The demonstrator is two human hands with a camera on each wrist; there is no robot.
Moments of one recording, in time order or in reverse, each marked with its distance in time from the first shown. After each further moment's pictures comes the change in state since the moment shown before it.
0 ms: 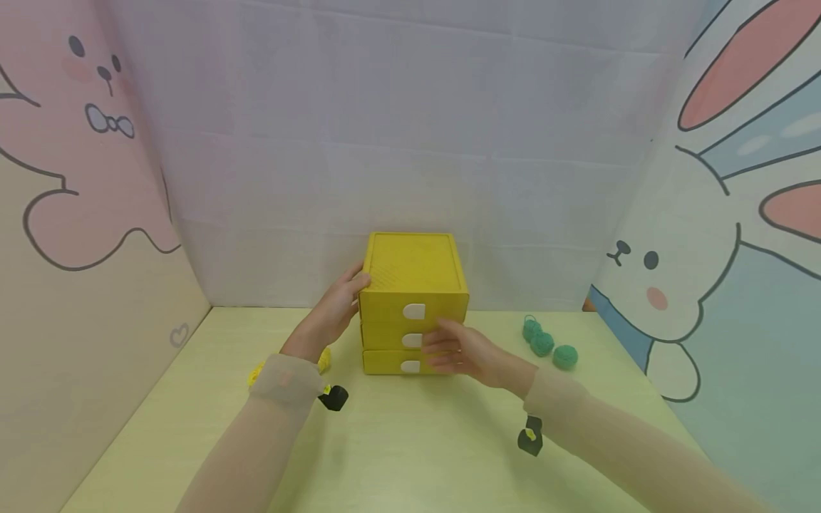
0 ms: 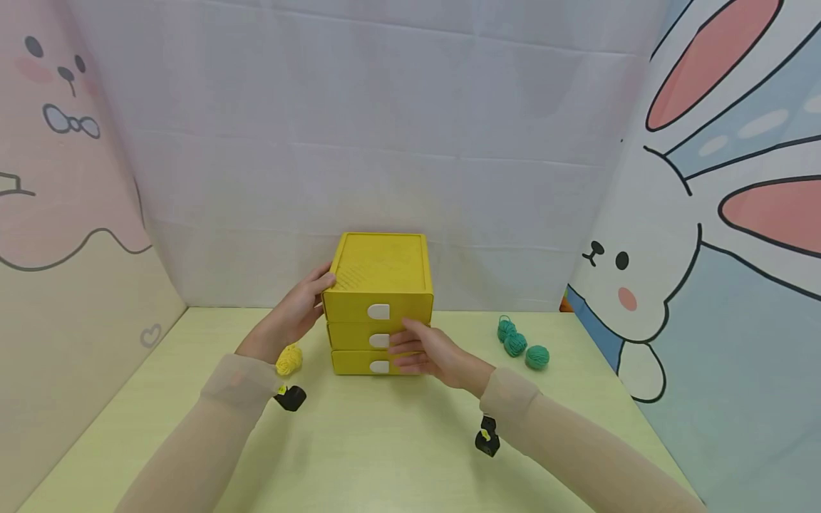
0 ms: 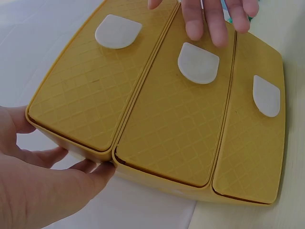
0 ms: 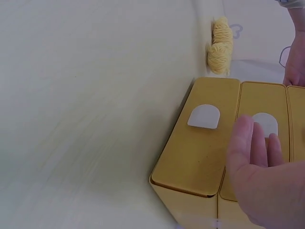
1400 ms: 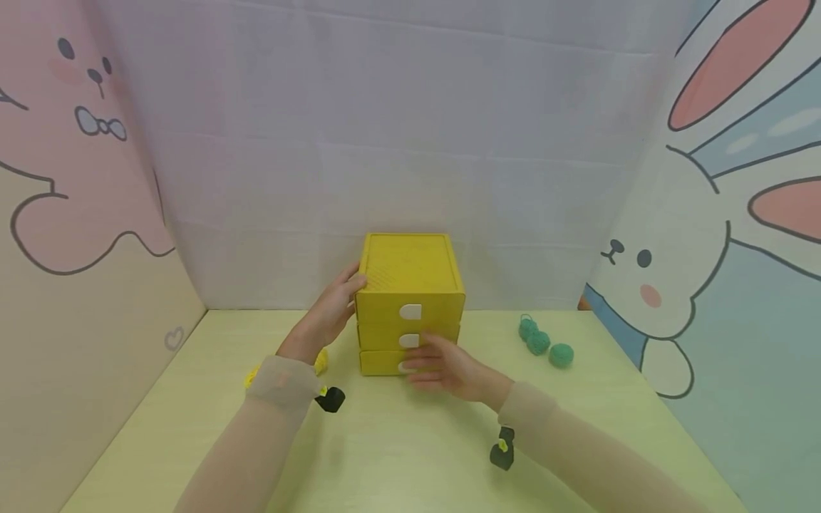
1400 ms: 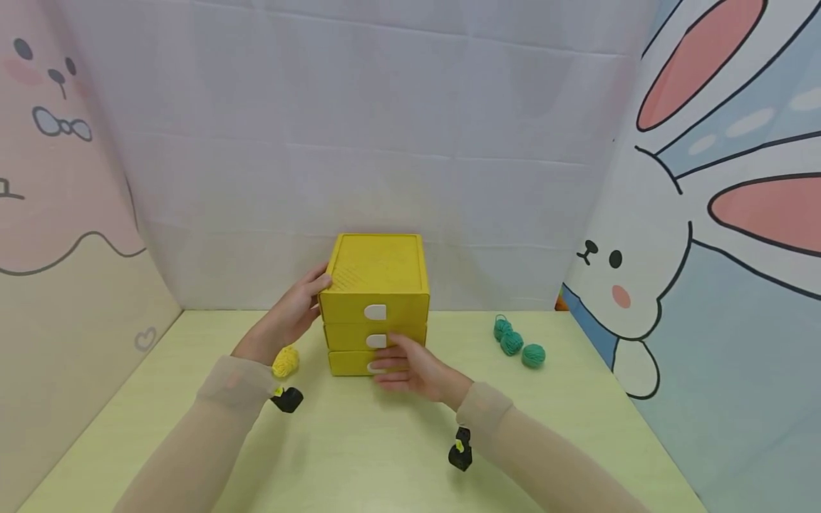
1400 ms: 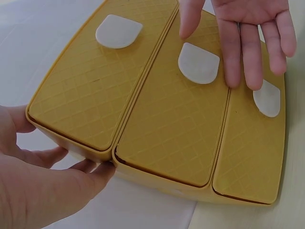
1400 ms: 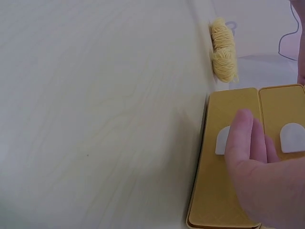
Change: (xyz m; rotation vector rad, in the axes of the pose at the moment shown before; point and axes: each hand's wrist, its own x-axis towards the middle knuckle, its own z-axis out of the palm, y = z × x) left_hand 0.001 -0.002 -0.003 -0.010 -0.002 -0.006; right_hand 0.024 0.036 0.019 0.176 -0.078 0.060
